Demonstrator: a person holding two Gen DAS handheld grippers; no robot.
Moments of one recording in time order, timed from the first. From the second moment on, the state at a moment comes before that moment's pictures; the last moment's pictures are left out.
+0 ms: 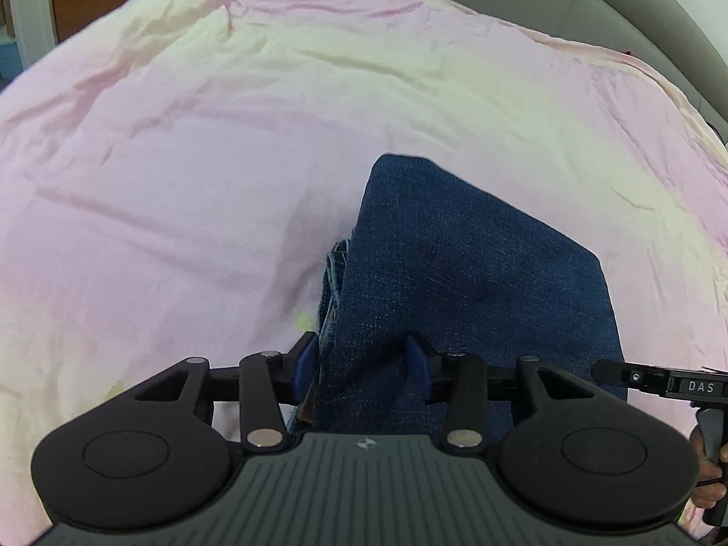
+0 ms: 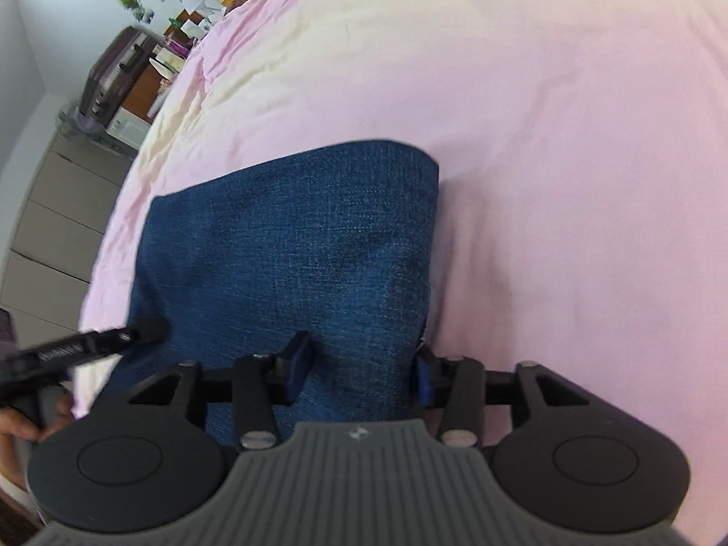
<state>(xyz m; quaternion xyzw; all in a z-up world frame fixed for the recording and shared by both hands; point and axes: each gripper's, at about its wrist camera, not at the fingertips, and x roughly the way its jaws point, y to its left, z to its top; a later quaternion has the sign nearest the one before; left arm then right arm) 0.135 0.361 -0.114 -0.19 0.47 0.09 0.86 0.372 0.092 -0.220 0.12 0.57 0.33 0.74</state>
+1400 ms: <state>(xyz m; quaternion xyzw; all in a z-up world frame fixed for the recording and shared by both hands) -0.013 0.257 0.104 0.06 0.36 0.14 0.92 0.187 0.037 -0.022 -0.11 0.34 0.39 0.85</state>
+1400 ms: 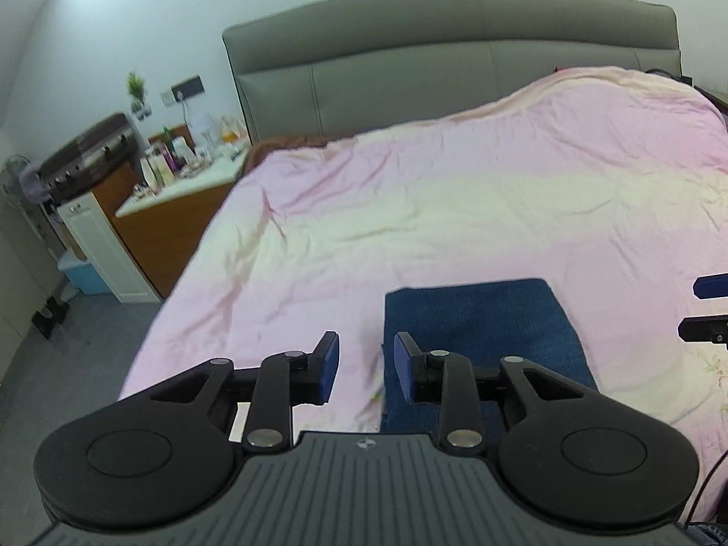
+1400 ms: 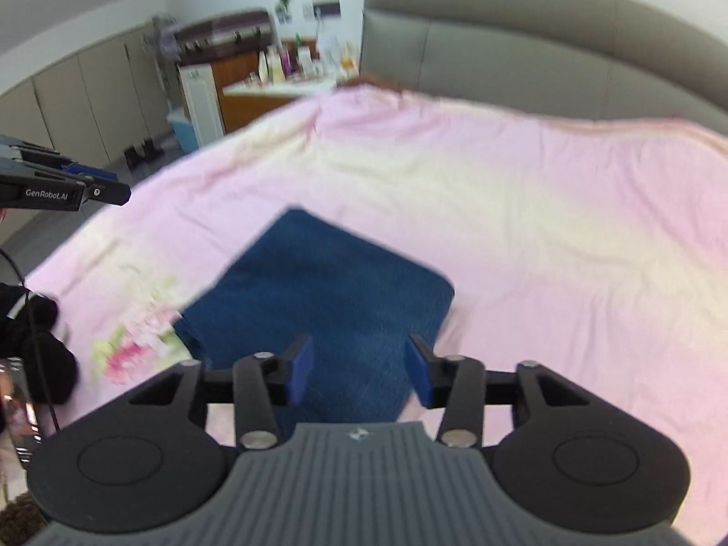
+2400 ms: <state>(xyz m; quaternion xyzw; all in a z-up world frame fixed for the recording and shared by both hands) -0.166 0.098 0.055 -0.01 0.27 0.22 0.94 -0.038 -0.097 -0.016 -0.02 0.22 0.25 0.94</state>
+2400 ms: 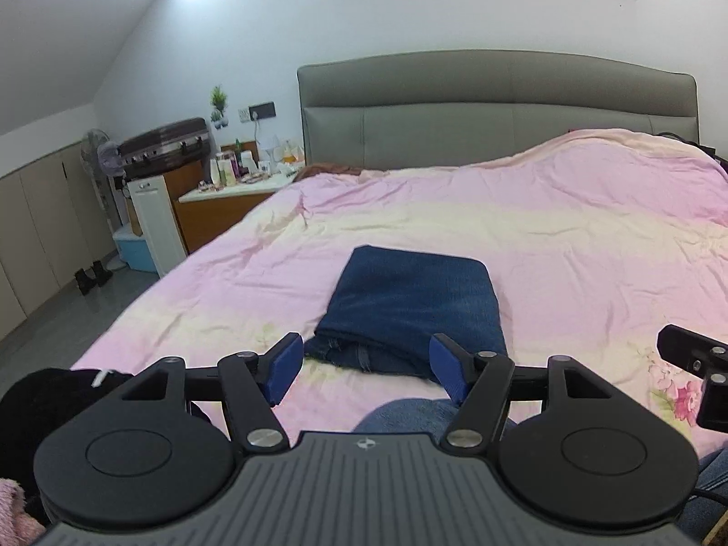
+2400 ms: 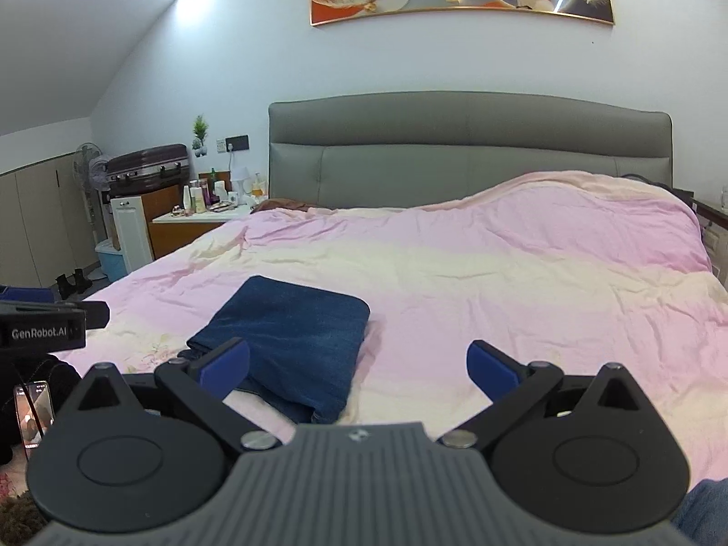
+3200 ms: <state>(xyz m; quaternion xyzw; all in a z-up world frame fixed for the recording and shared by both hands) -0.149 0.077 0.025 0.01 0.32 0.19 0.93 -0.022 -0.094 -0.054 -0.02 0.24 0.21 0.95</state>
